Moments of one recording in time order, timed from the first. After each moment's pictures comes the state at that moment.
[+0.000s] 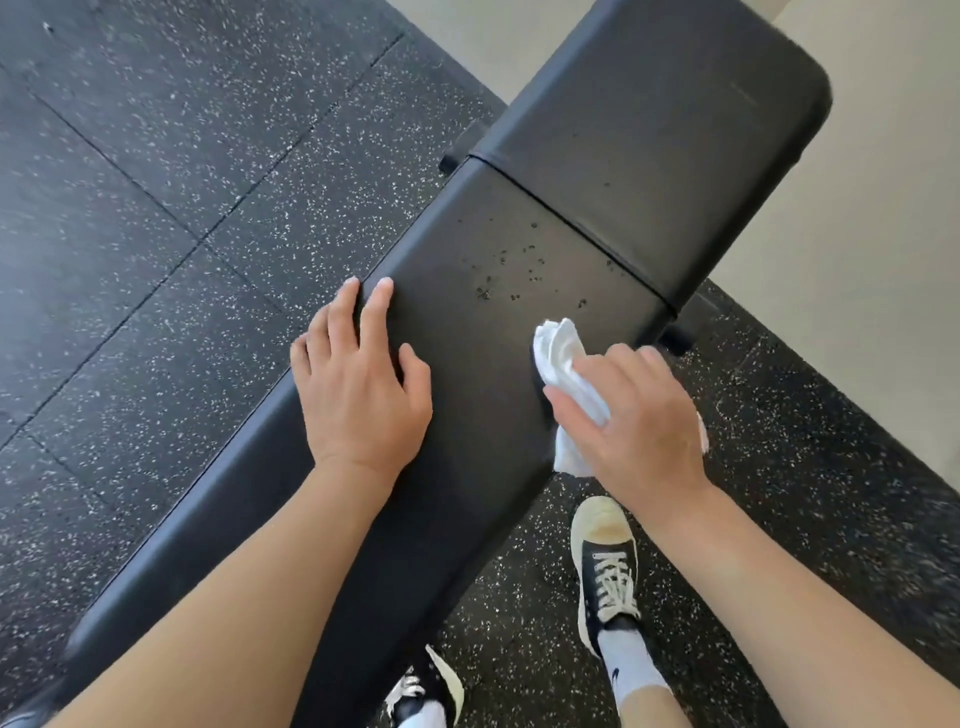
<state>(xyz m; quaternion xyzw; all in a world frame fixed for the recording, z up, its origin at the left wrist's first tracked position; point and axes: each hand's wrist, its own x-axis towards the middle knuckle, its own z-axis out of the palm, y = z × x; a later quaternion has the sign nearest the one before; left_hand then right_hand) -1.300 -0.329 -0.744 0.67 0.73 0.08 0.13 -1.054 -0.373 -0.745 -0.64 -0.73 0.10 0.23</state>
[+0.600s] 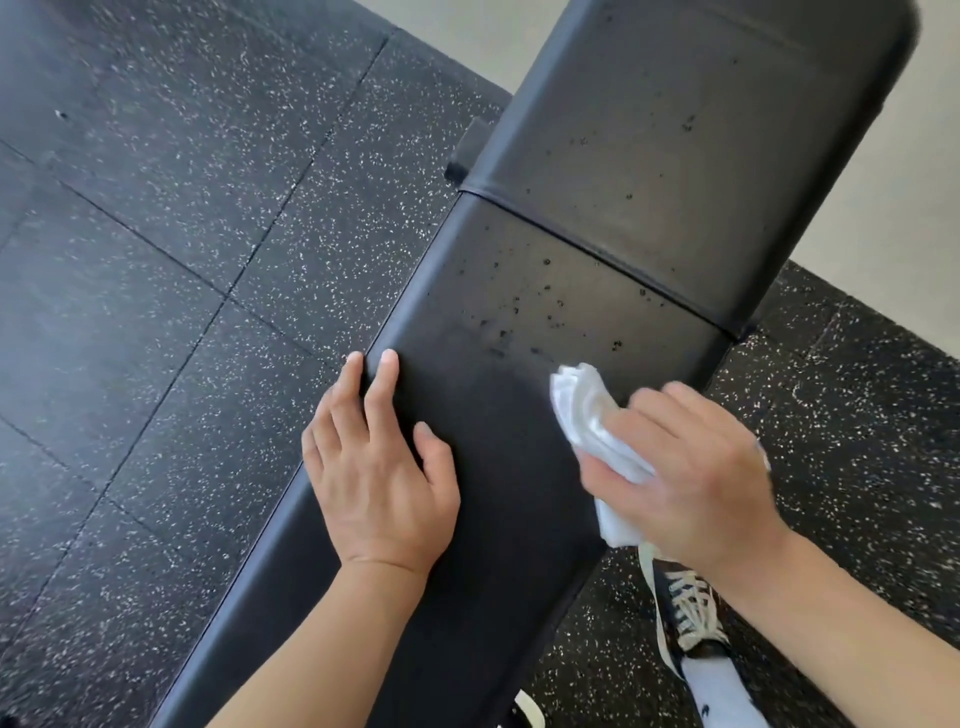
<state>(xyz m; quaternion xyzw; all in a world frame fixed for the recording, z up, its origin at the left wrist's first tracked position) -1.301 -0.328 -0.755 0.67 0.73 0.09 0.09 -1.057 -0.353 -0.751 -0.59 -0.77 0.04 0.23</state>
